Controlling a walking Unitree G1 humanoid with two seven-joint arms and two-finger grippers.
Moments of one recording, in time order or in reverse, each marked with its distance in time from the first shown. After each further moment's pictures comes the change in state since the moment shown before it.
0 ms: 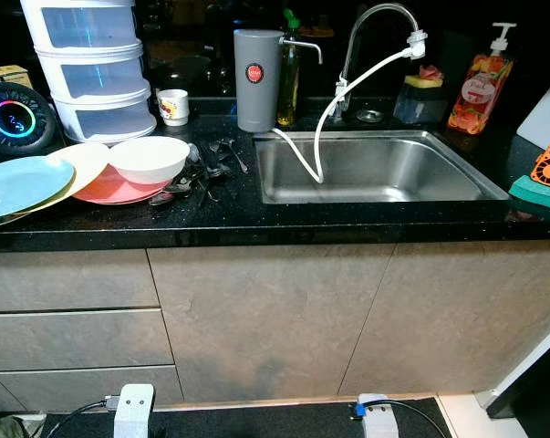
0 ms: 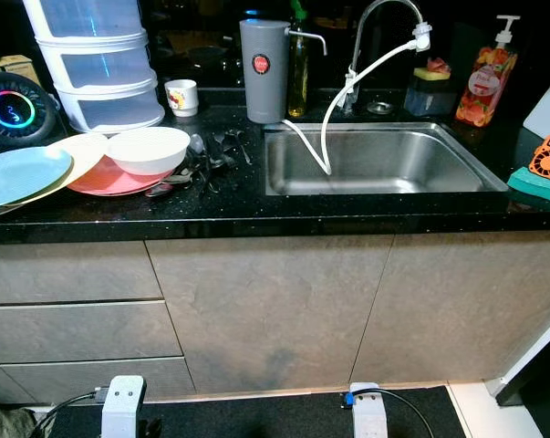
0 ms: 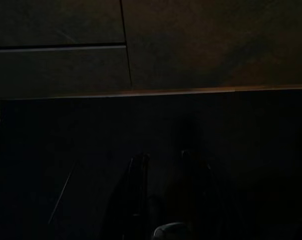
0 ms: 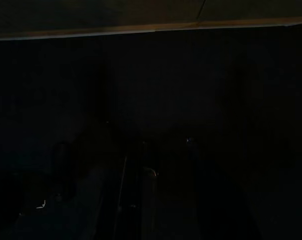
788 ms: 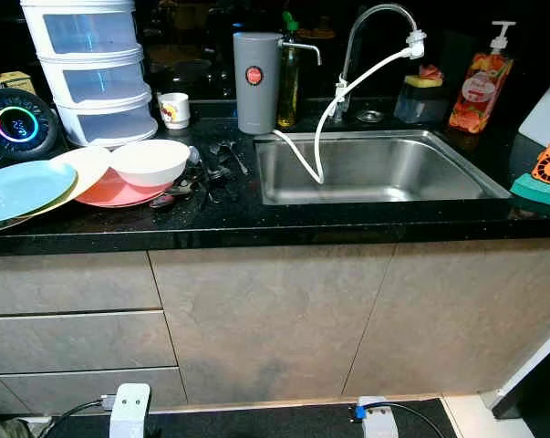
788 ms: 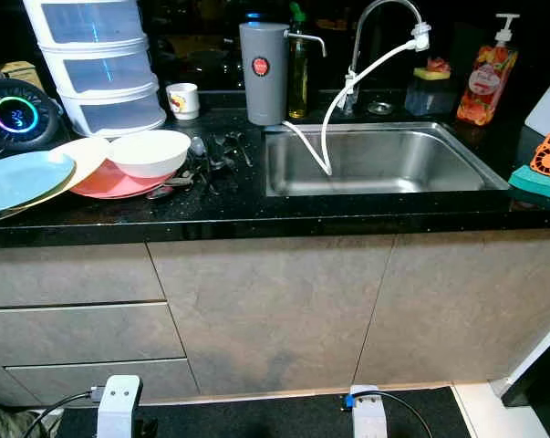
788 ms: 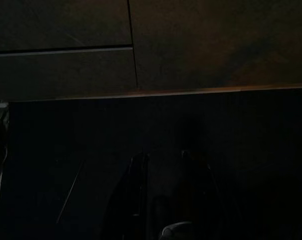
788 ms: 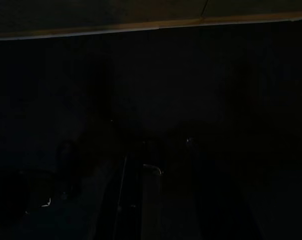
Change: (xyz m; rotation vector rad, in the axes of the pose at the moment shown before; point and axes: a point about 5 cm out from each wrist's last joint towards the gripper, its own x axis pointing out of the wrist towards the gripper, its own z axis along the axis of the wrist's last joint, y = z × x) left arm -0.001 0.005 0.000 0.008 0.003 0.004; right arm 0.000 0.001 -0.003 0.009 0.010 0.005
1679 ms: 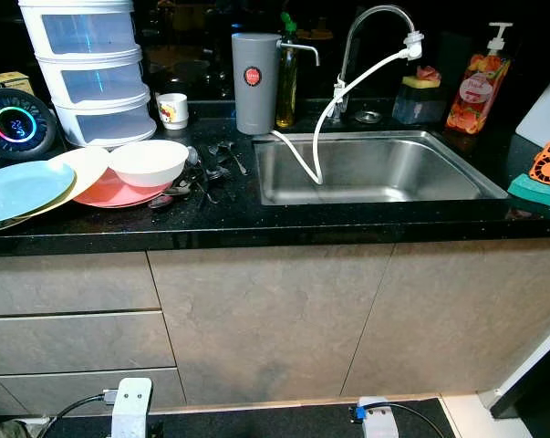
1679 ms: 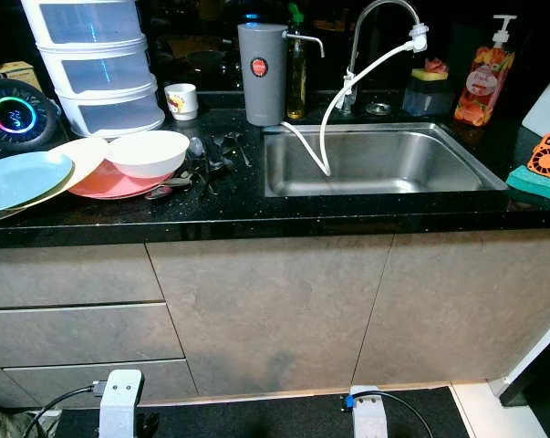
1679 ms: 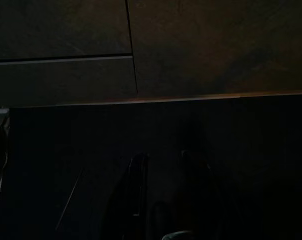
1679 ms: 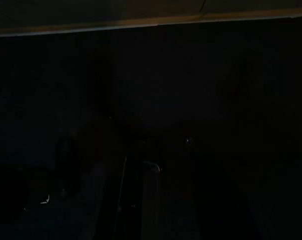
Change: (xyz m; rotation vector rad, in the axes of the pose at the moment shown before) left arm 0.003 -0.002 0.008 0.001 -0.018 0.006; right arm 0.000 -0.001 -0.002 -0.004 0.016 0.001
